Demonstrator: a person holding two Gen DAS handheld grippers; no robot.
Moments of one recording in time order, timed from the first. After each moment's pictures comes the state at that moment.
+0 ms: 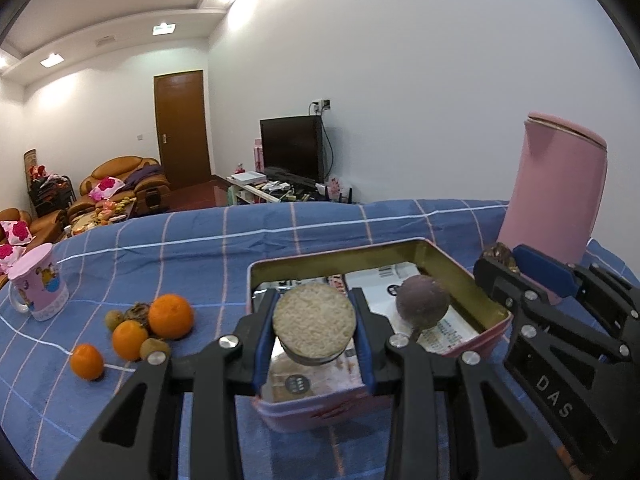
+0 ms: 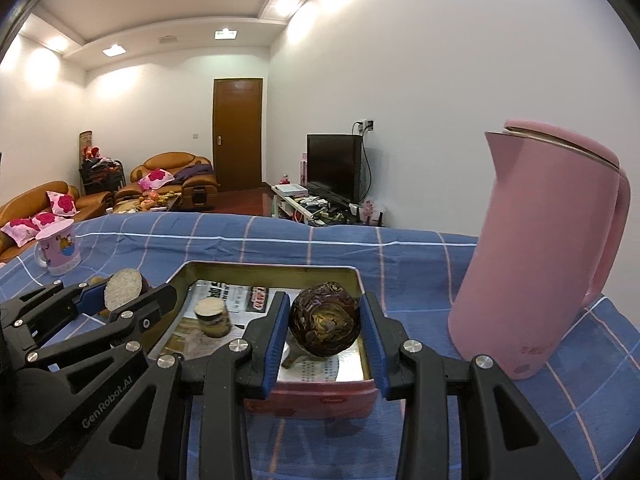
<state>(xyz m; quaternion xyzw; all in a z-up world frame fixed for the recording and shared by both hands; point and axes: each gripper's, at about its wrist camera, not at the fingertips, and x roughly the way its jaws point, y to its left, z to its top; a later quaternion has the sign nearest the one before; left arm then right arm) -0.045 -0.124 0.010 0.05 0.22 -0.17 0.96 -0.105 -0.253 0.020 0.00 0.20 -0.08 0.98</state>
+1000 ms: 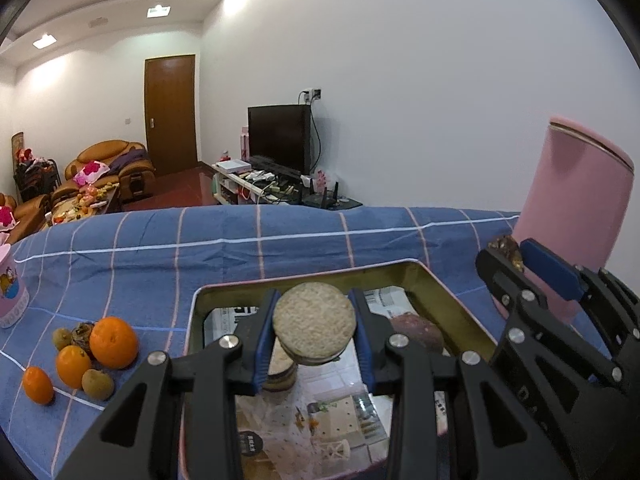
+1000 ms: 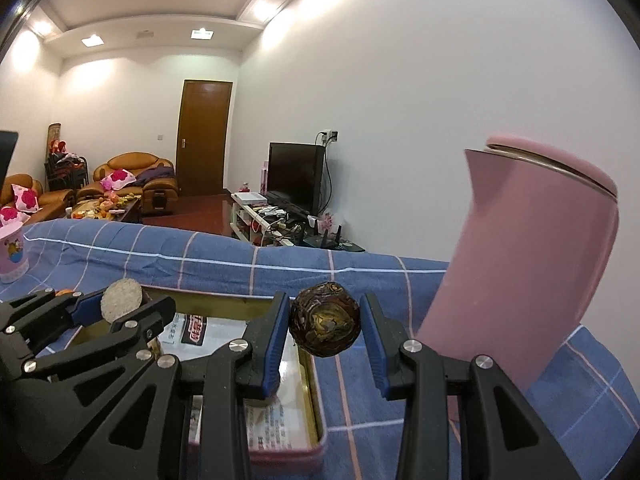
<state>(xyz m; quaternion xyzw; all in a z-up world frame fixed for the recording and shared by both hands) 0.003 -0.157 0.008 0.02 0.25 -0.19 0.95 -0.068 -0.273 0.024 -0.04 0.18 -0.15 0.97</state>
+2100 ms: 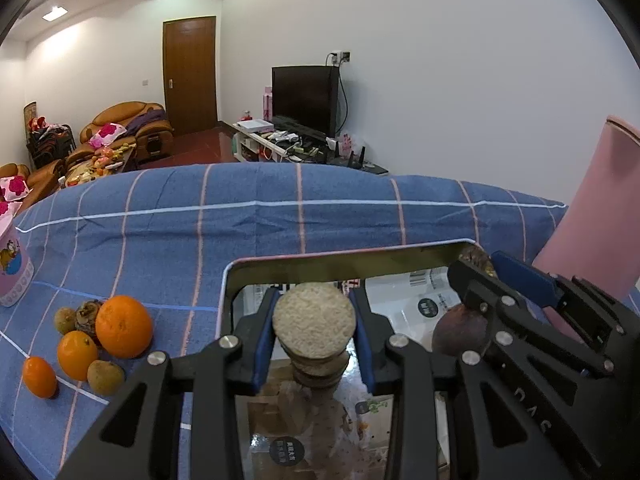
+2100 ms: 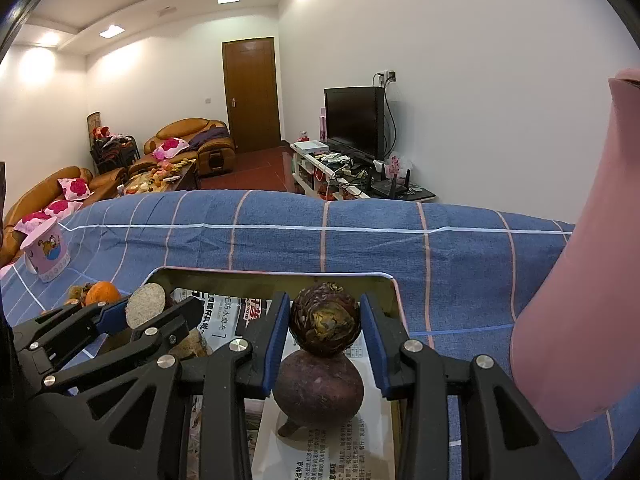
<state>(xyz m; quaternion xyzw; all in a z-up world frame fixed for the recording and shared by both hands) 0.045 -0.149 -0.006 0.02 0.32 -0.15 0.94 -0.003 -0.269 0.003 0.03 0.28 -0.03 0.96</state>
